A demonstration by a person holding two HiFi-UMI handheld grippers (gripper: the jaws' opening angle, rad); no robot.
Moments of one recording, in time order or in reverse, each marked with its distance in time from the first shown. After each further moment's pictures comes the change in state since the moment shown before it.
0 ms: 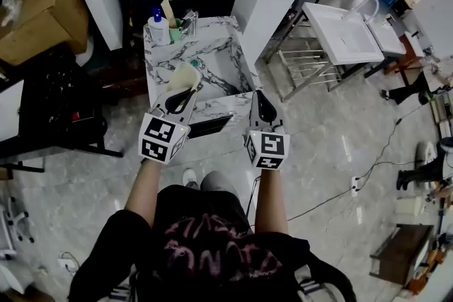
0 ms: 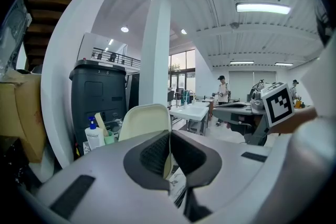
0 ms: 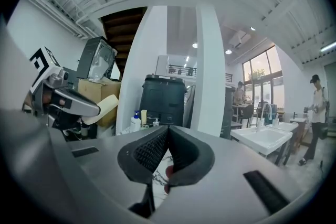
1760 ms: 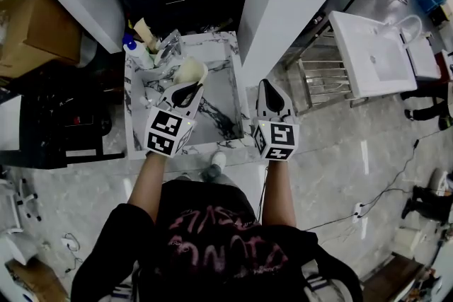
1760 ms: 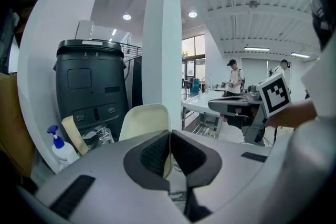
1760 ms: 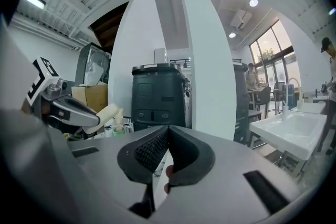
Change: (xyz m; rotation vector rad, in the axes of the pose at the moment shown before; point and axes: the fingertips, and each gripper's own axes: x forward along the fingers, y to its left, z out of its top) left arm 0.244 0.058 0.030 0.001 0.140 0.092; right arm 0.225 -0.154 -0.029 0.116 0.036 0.159
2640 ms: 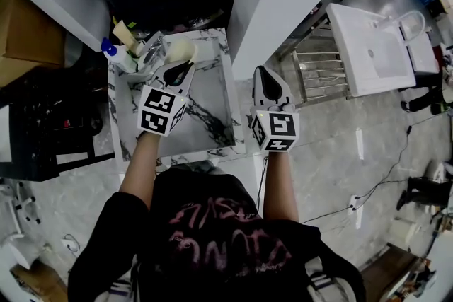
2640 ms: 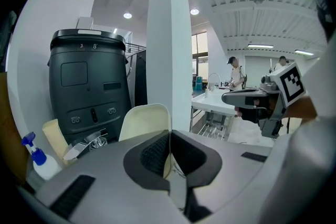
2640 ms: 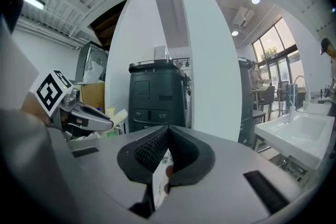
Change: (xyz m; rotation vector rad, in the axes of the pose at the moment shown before) left arm 0.085 0.052 0.005 0.005 0.021 0.027; right arm 0.057 -0.031 0.004 -0.005 0.013 0.033
